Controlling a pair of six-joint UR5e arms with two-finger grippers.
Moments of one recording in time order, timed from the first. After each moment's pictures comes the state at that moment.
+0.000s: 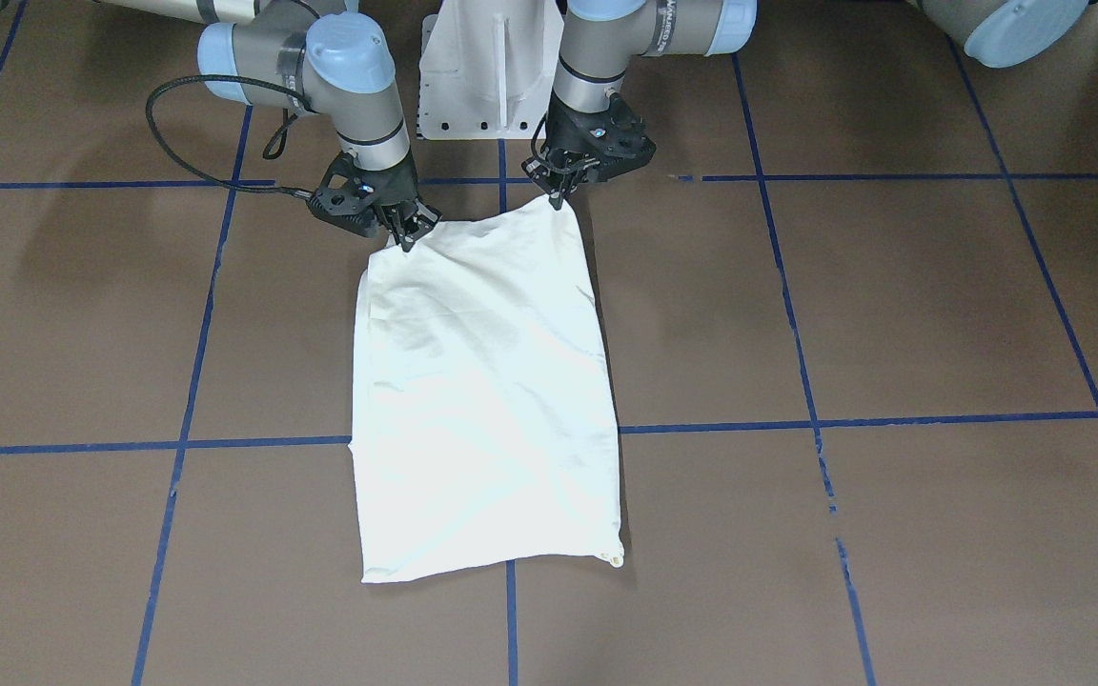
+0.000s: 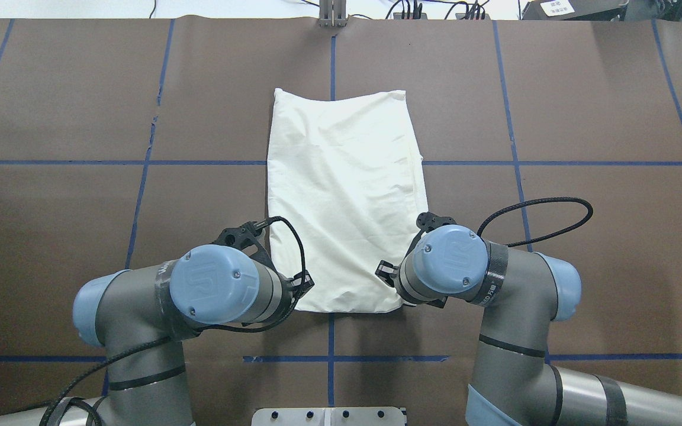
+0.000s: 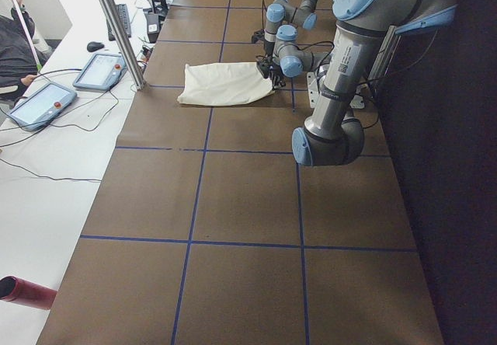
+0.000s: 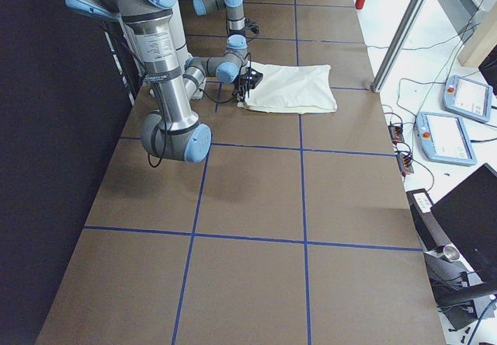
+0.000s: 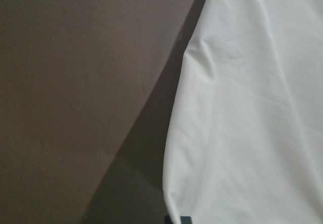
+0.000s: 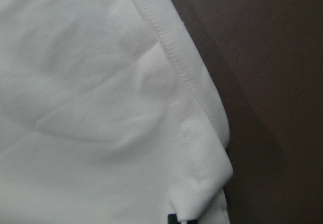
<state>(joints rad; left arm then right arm) -0.29 -2.12 -1.90 -1.63 -1.70 -1.89 0.34 -1.13 1.84 -1.48 1.76 1.81</state>
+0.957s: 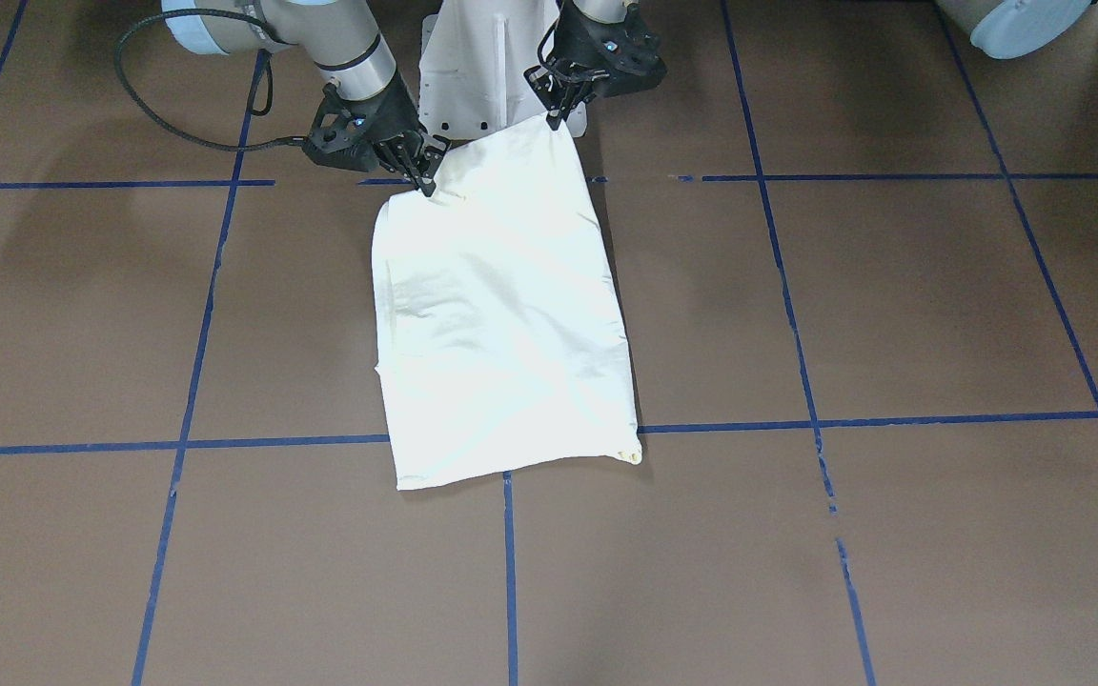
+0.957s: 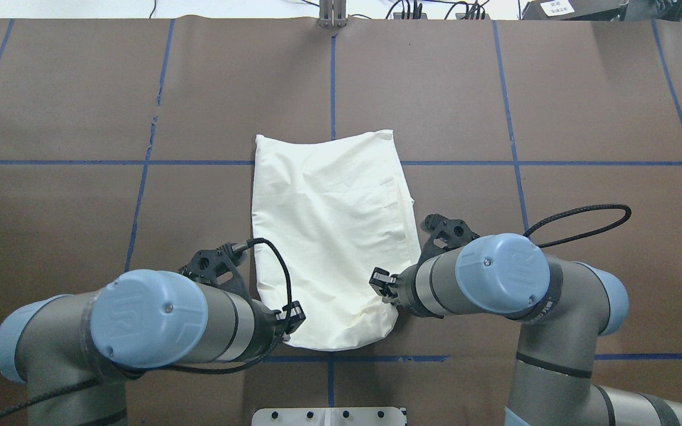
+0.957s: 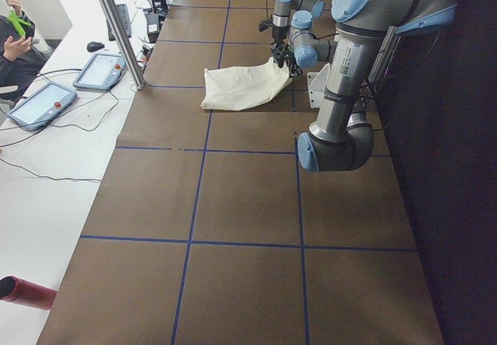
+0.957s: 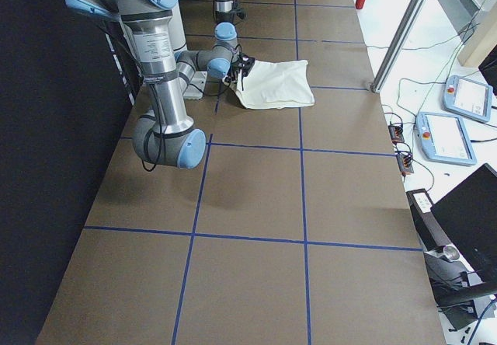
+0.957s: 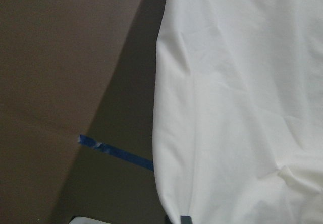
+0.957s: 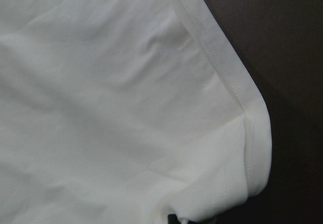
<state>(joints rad) -0.29 -2.07 -2.12 -1.56 -1.75 -1.88 0.37 -1.19 1.98 -1.33 1.80 1.81</state>
